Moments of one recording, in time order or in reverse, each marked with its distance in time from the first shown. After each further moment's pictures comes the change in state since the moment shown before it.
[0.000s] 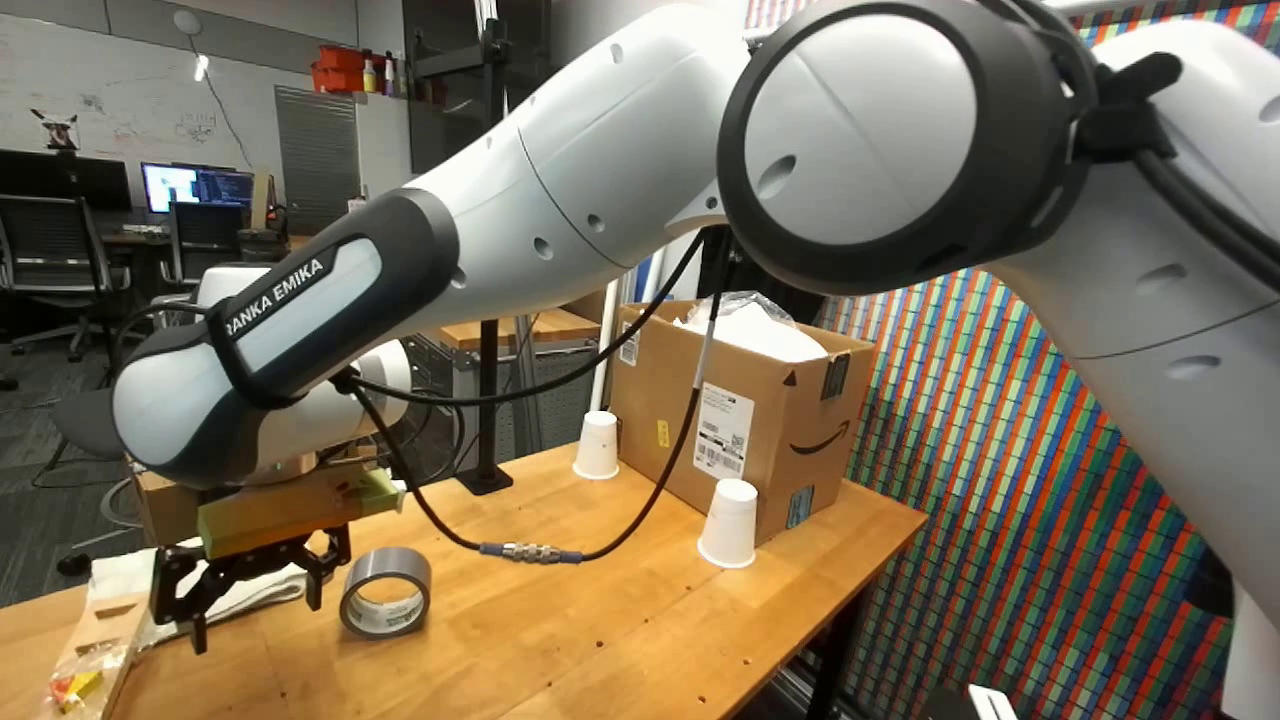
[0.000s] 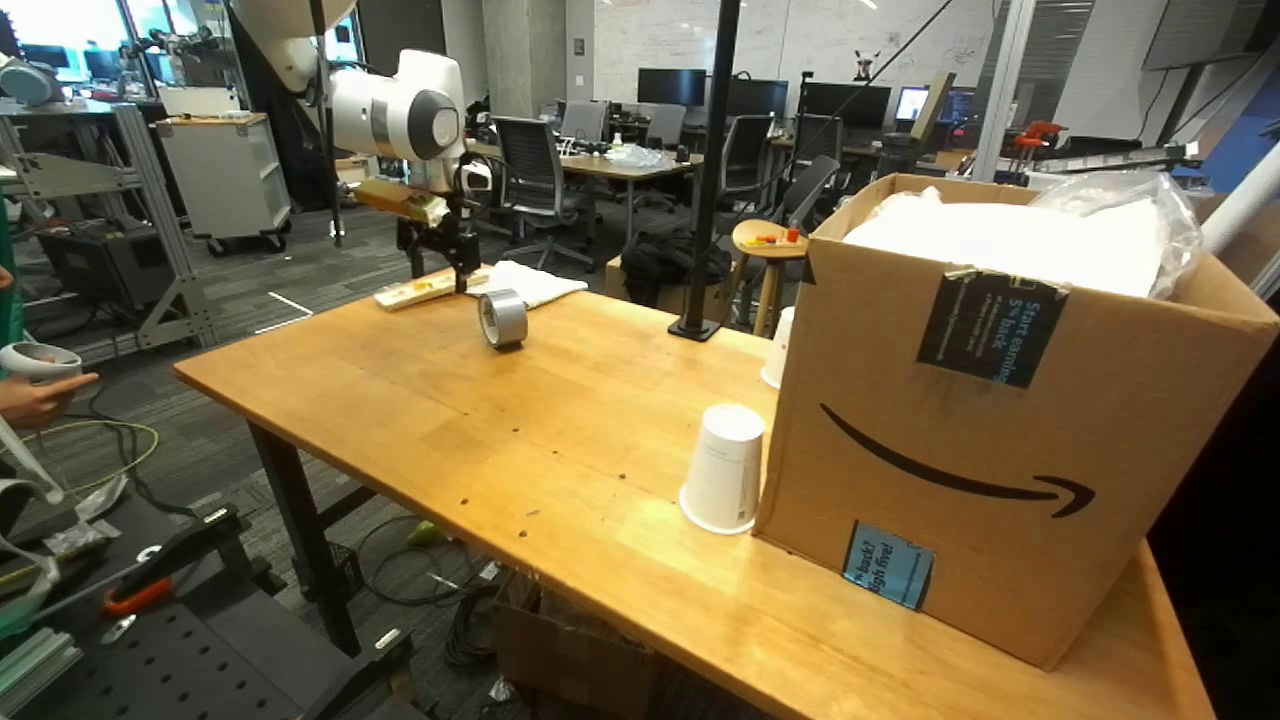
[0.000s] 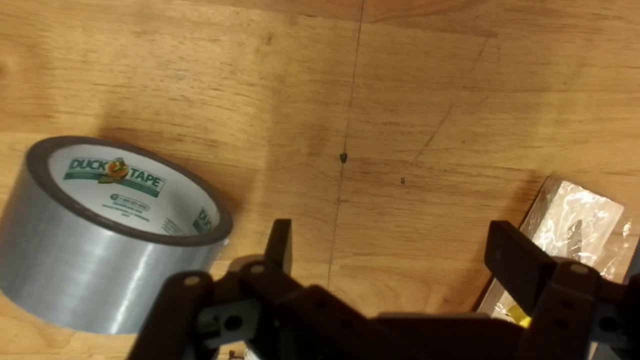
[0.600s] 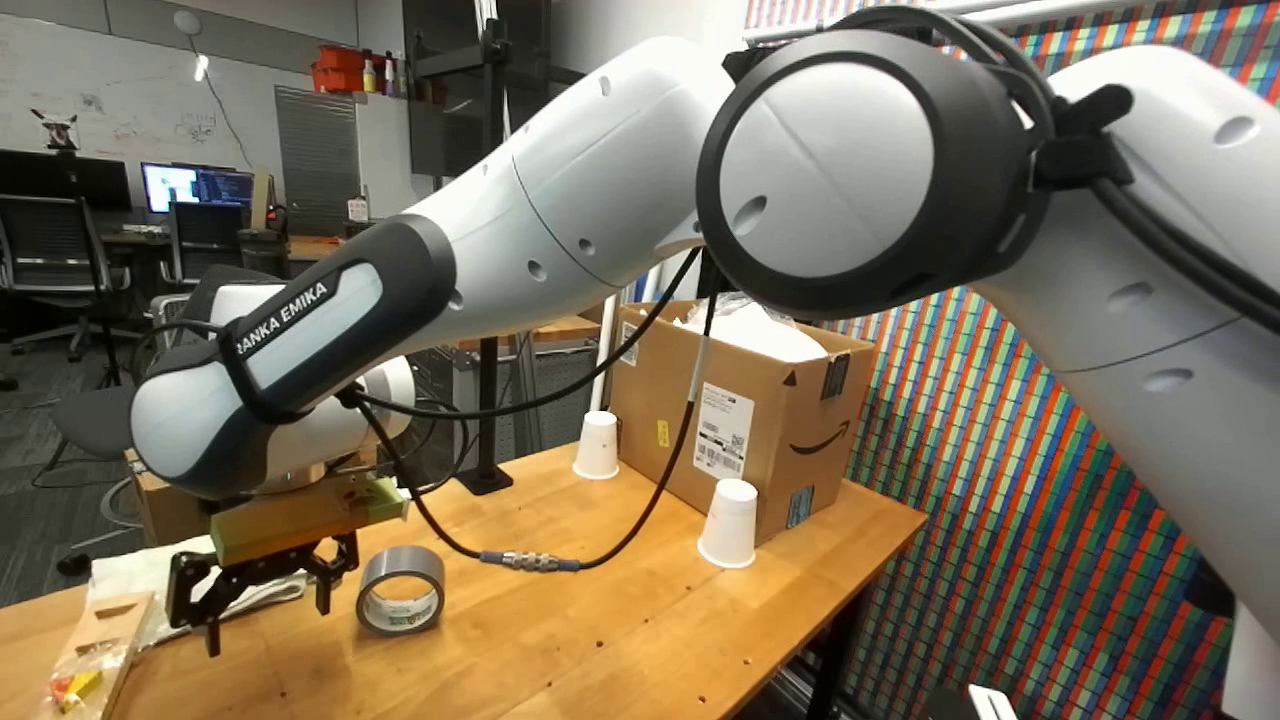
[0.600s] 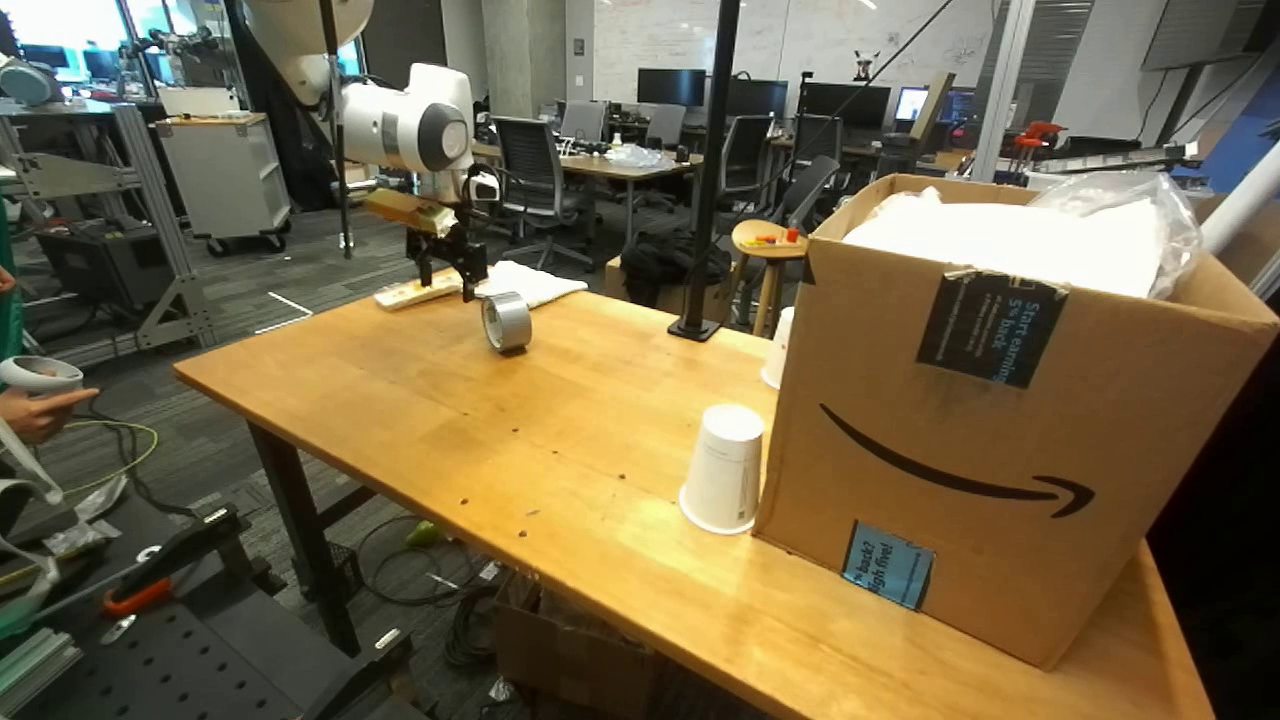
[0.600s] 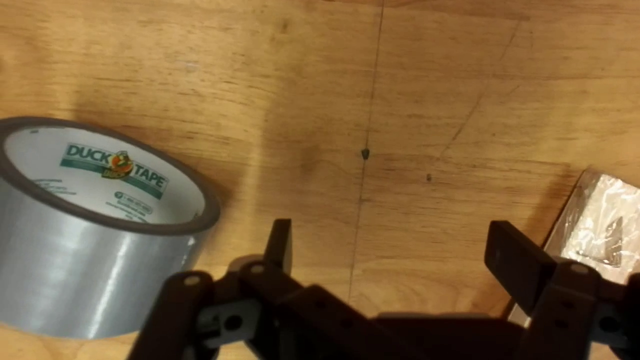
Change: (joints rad) arm -0.009 0.040 -0.008 0.032 0.003 -0.001 0.000
